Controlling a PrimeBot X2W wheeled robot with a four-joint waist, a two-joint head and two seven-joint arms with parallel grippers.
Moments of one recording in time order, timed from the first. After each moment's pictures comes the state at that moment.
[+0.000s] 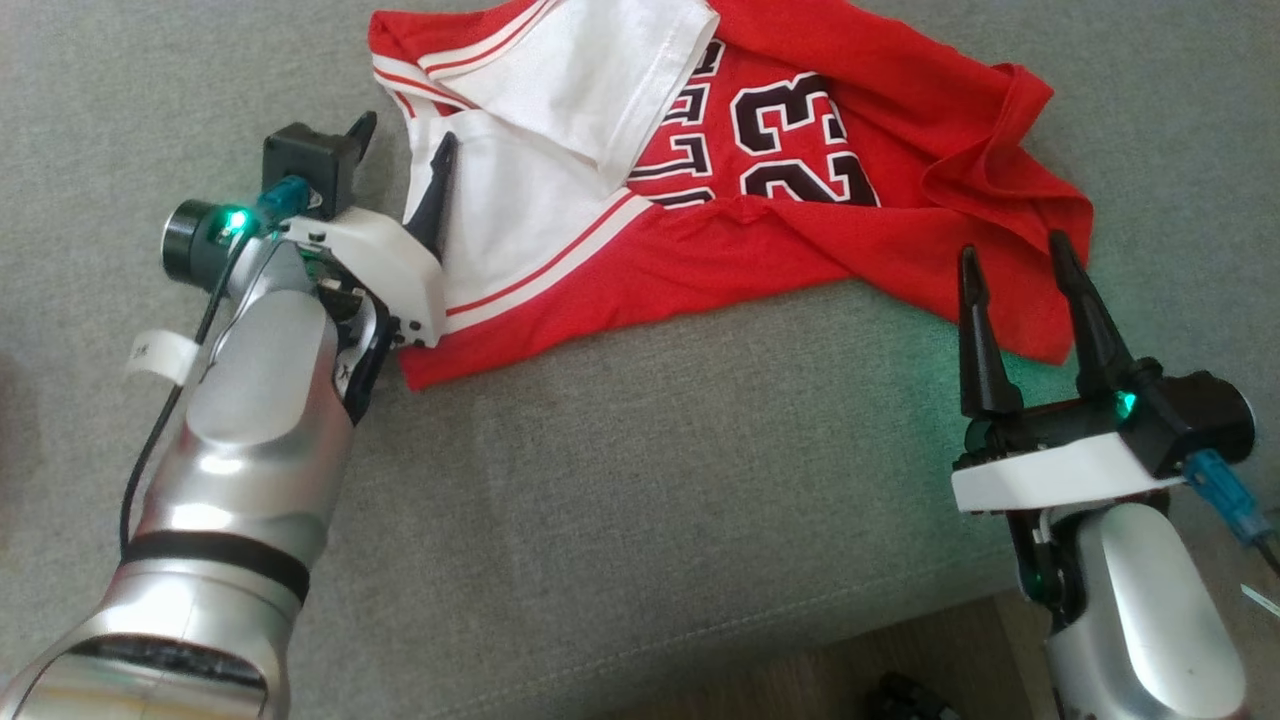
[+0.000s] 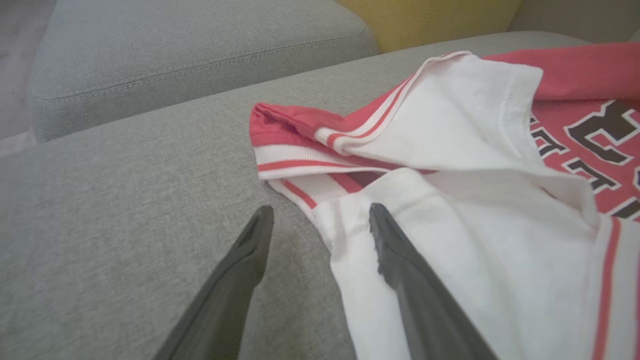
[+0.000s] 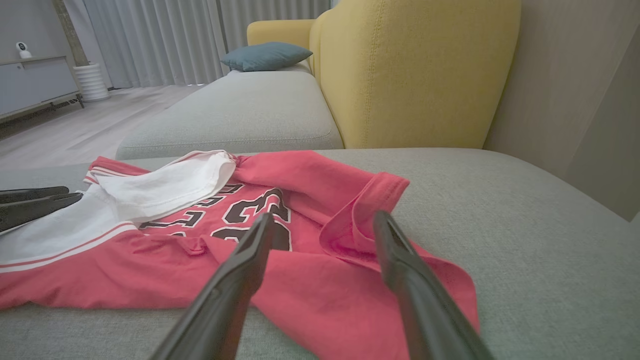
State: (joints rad) left arm -0.85 0.09 -0.34 0.98 -0.13 -0.12 -0.24; right arm -0.22 -0.05 0.07 0.17 0.09 0.12 -0.25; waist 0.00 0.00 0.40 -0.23
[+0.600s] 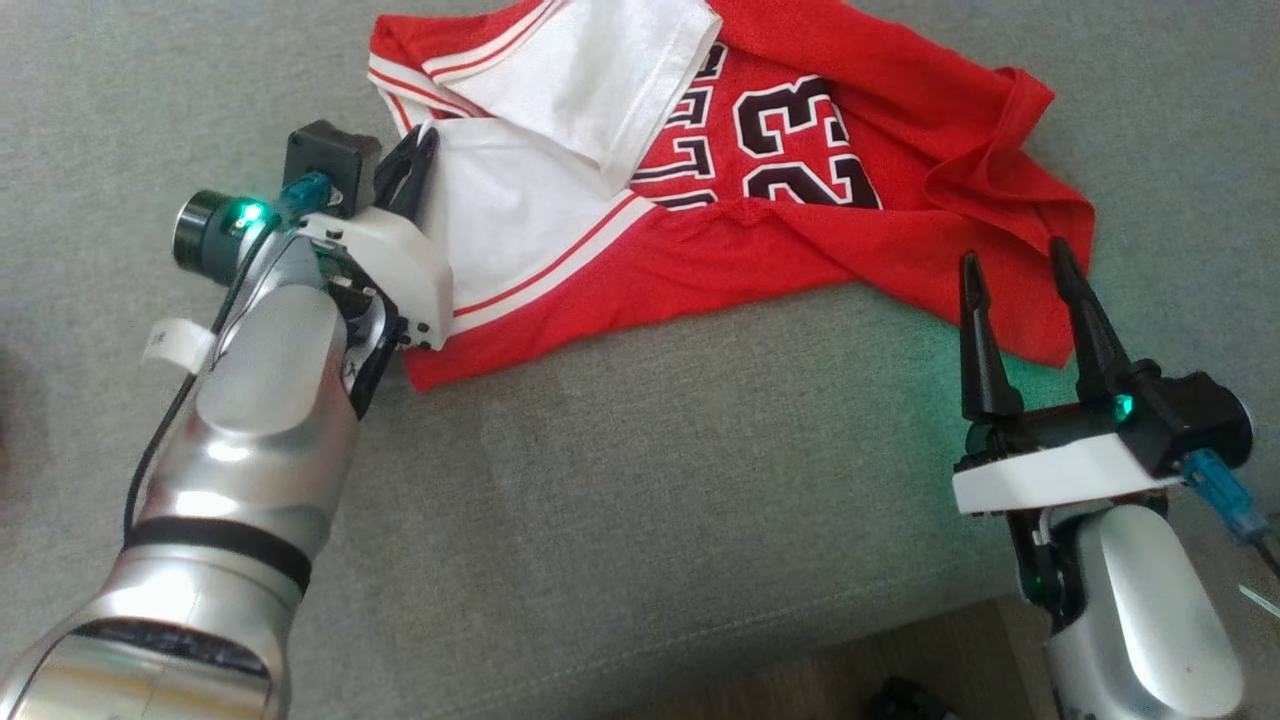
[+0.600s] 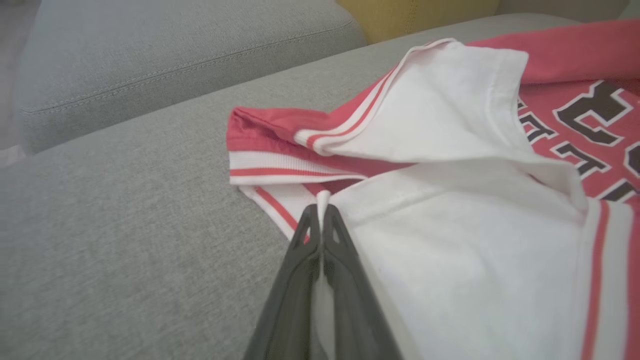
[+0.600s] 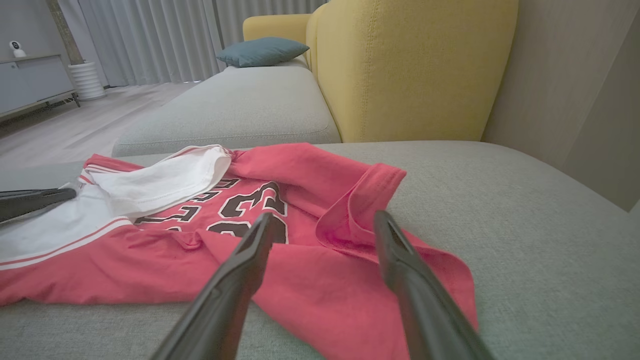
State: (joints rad) left arm -0.89 0.09 -0.41 1.04 -0.13 -0.13 -0.25; right arm -0.22 -0.05 0.06 0.19 0.10 0.12 -0.25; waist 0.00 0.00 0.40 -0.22
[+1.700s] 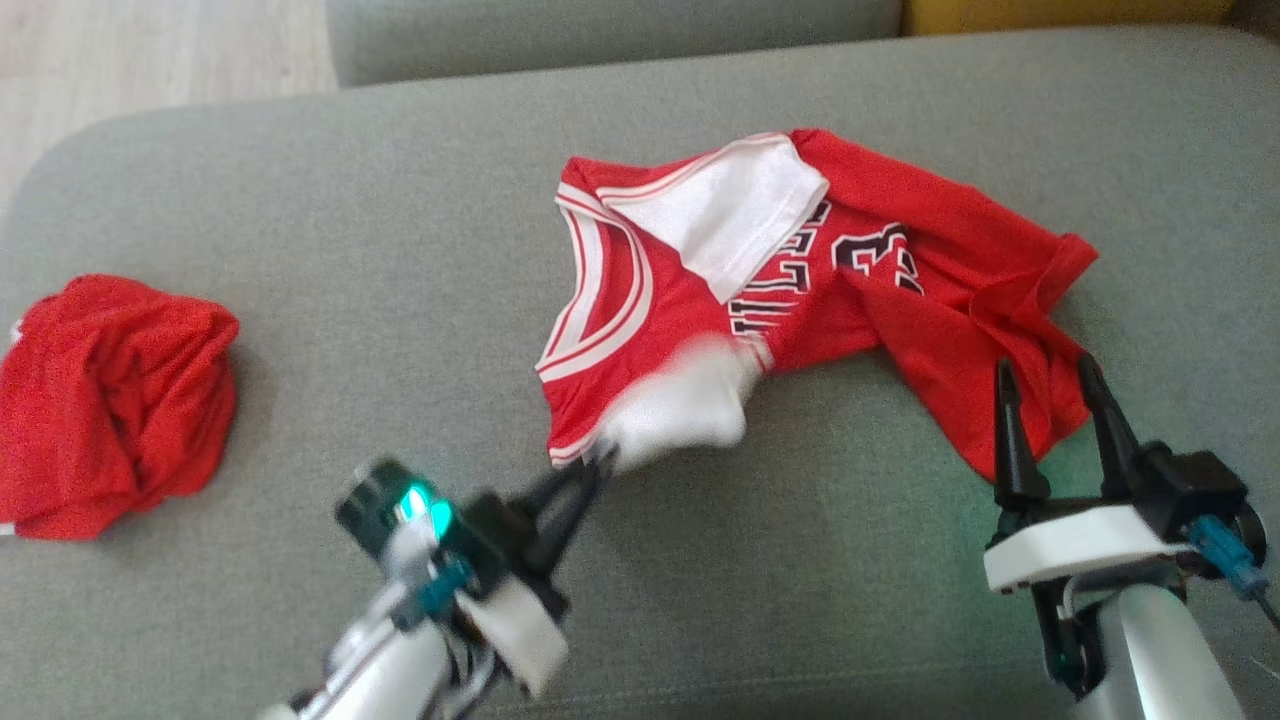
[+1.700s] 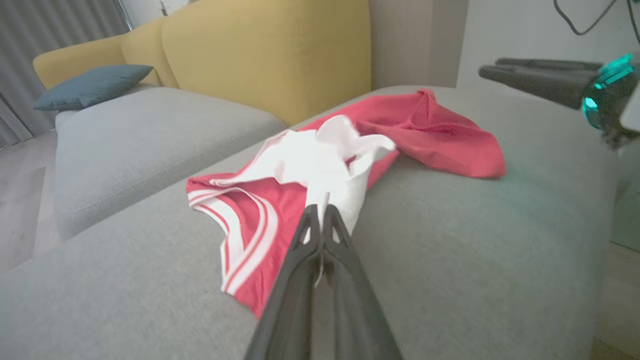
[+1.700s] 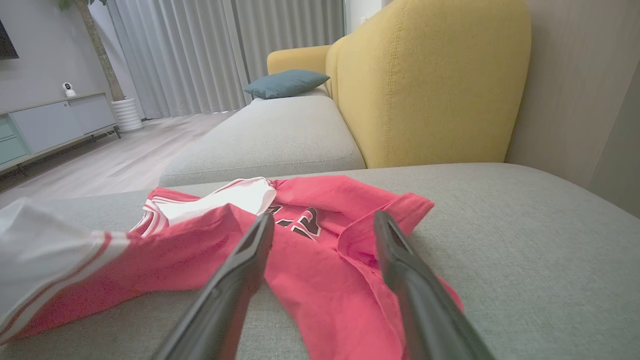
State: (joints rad) left arm -0.24 0.22 -0.64 0.26 -0.09 -0.12 -0.26; right arm -0.13 -0.05 -0.03 0.33 0.10 0.12 -0.25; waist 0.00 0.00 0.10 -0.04
